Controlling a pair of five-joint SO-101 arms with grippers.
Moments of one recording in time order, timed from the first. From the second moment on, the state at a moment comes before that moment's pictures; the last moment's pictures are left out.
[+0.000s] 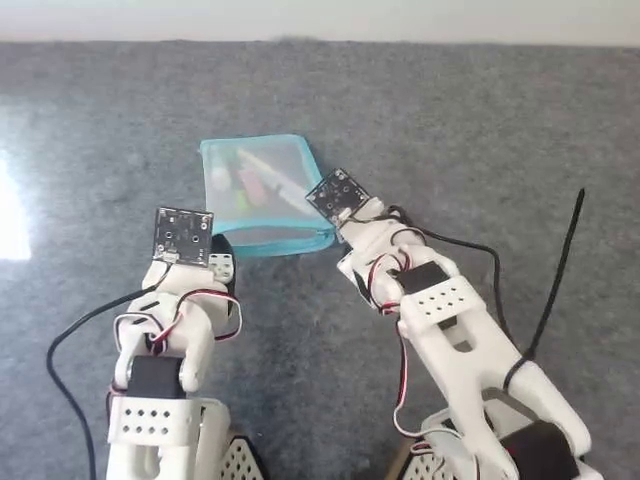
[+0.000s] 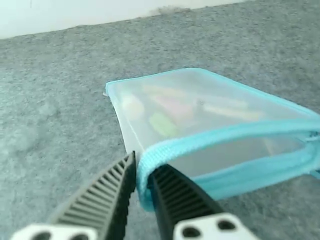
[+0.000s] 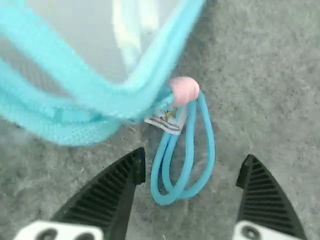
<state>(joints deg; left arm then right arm) -3.3 -79.2 79.7 45.2 -1.3 -28.0 -23.8 54.6 28.4 23.0</state>
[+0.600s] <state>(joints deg) -3.3 -79.2 79.7 45.2 -1.1 -31.1 -17.5 60.0 -0.3 26.0</state>
